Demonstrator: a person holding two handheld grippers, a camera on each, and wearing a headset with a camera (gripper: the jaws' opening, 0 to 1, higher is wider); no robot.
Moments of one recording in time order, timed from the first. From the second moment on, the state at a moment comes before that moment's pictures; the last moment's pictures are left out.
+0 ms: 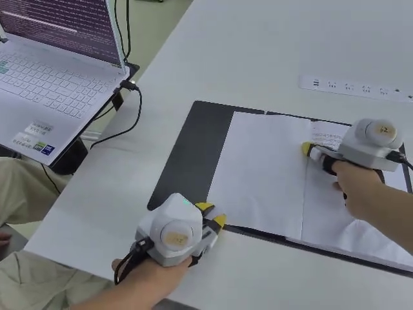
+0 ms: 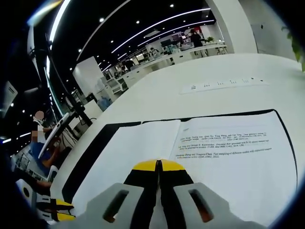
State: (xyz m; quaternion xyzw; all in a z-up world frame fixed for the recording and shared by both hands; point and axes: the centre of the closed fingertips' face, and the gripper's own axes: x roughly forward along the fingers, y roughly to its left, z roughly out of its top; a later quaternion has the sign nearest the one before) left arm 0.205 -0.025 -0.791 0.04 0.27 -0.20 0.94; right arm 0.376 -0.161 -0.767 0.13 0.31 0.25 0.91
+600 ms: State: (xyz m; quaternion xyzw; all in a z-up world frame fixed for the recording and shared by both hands) left arm 0.205 -0.024 -0.790 0.05 0.27 -0.20 0.94; right arm 0.338 -0.162 -0.763 0.12 0.32 0.28 0.90
